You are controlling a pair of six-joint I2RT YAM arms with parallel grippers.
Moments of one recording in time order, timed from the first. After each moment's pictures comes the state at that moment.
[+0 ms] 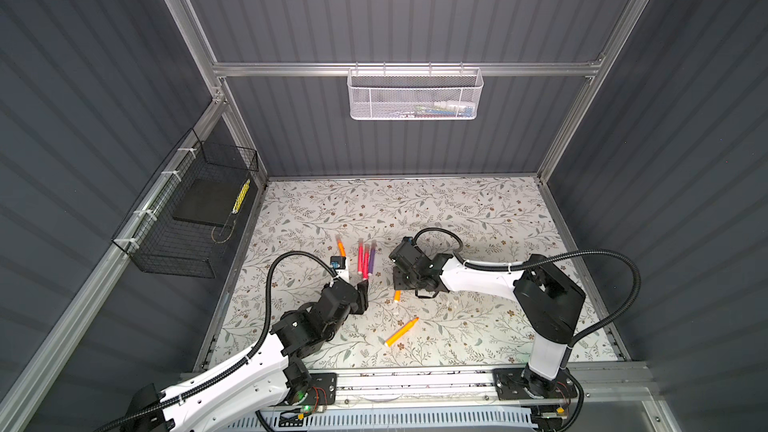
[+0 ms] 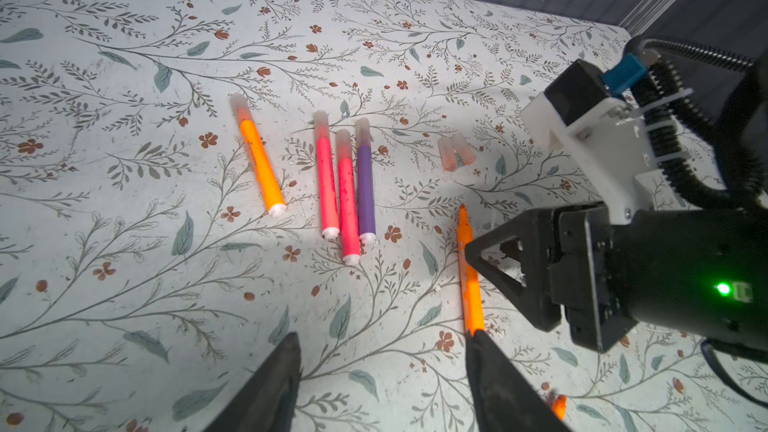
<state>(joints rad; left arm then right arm) -0.92 0.75 0.46 -0.35 -0.47 -0.60 0.94 1.85 1.15 -0.36 0.17 0.76</state>
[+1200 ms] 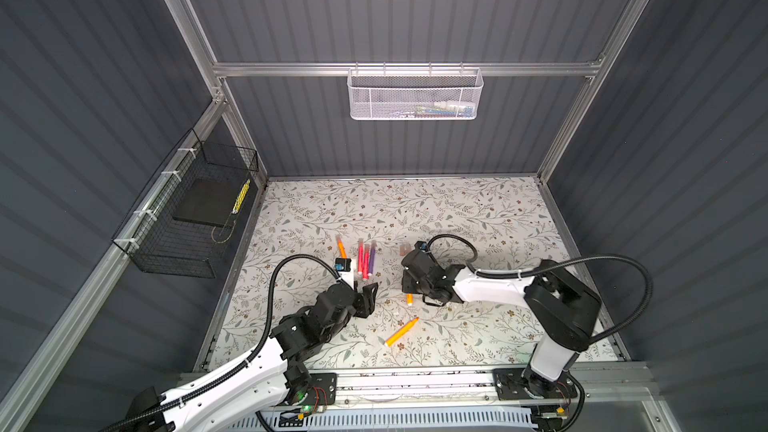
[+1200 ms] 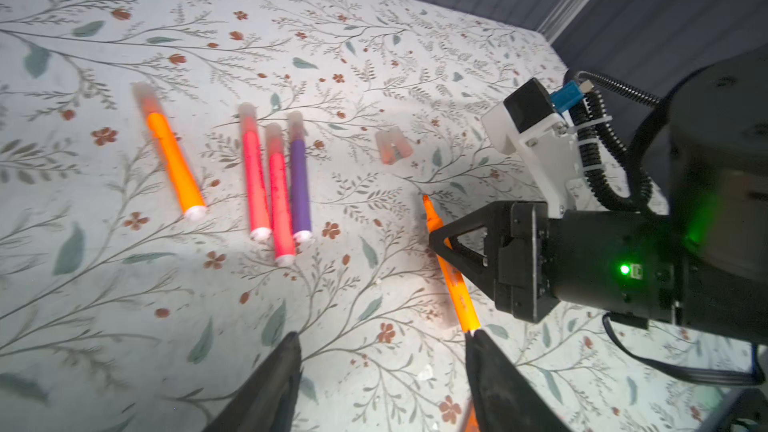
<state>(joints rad) -0.92 0.72 0.39 -0.17 -0.28 -0.59 0.92 1.68 0.90 -0.11 0.18 0.87</state>
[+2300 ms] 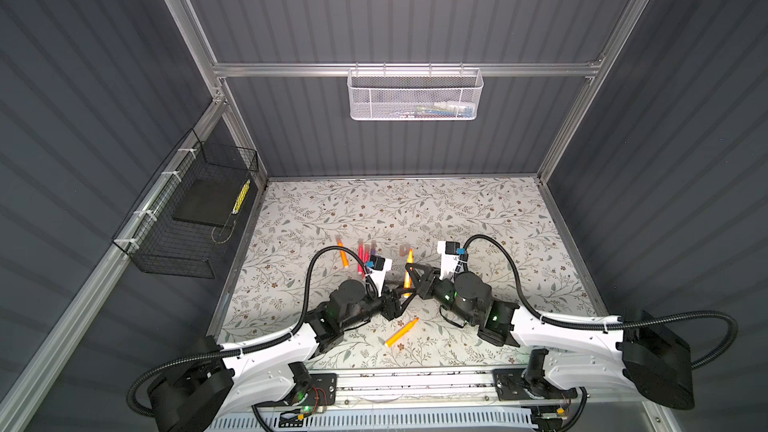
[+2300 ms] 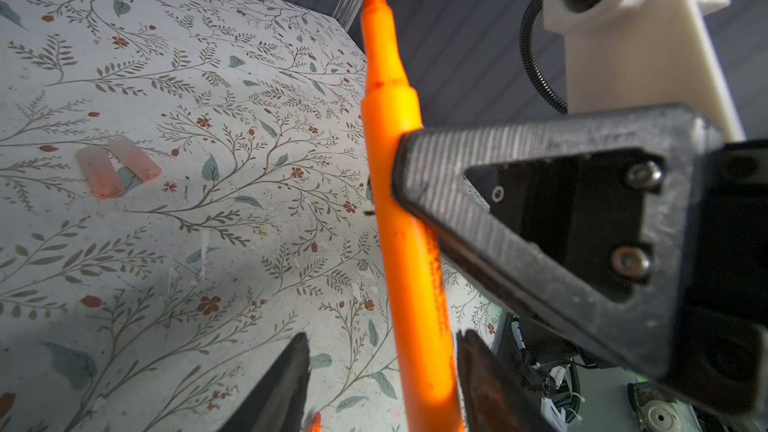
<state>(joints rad) -0.92 1.08 0.33 0.52 0.18 -0.58 1.05 1.22 0.51 0.56 0.26 0.86</state>
